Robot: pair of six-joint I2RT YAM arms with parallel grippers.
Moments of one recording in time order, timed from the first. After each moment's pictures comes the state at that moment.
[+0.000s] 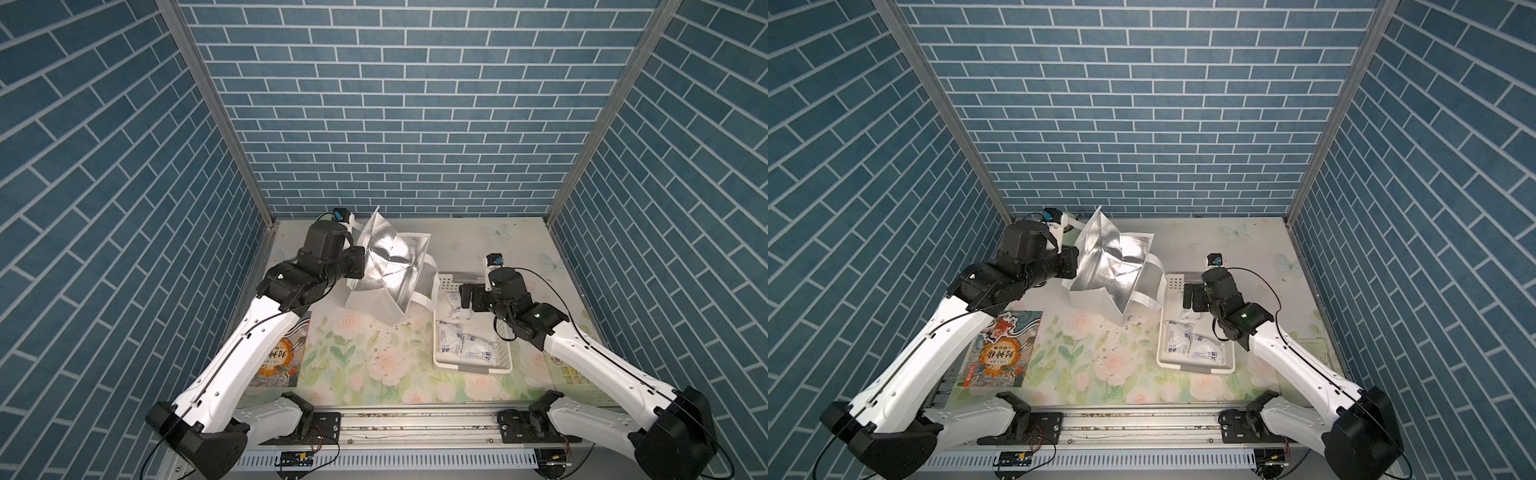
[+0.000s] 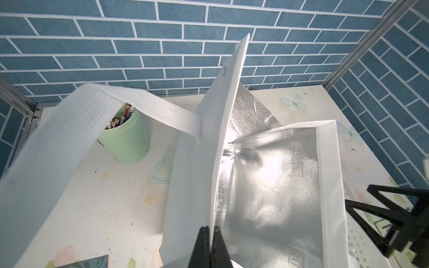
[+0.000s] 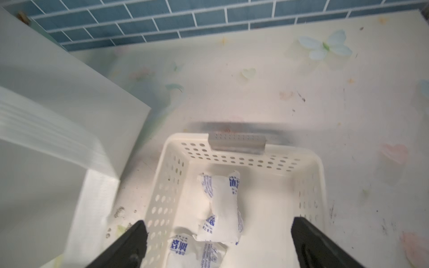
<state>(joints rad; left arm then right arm) -0.51 1.20 1.41 -0.81 -0.13 -0.28 0.61 1.12 0.78 -0.37 0.19 0.40</state>
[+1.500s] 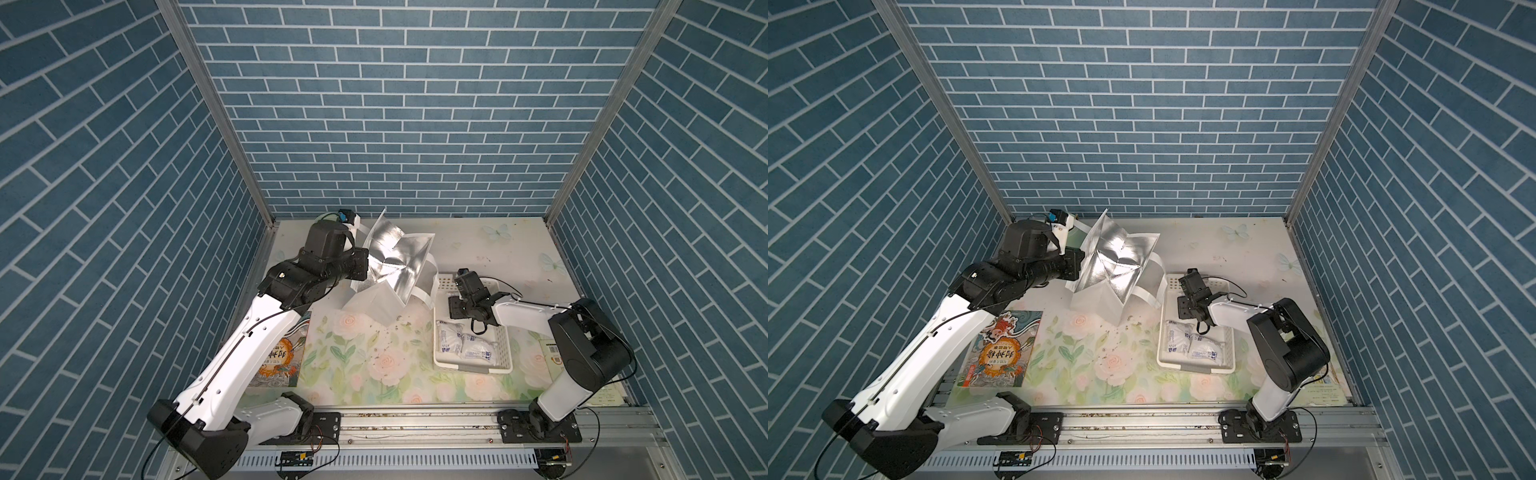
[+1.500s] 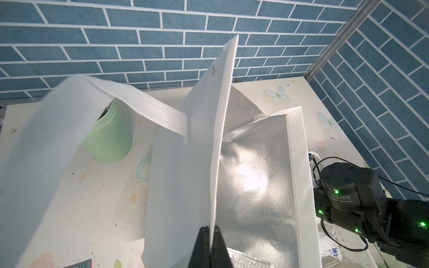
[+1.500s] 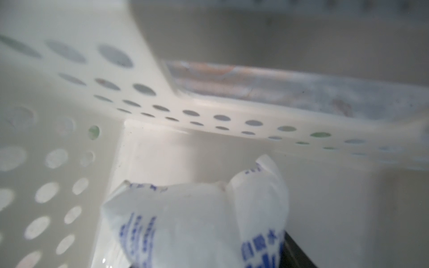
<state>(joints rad) -0.51 1.21 1.41 -0.81 -0.04 -0.28 0.59 1.67 0.82 -0.17 0.15 0.37</state>
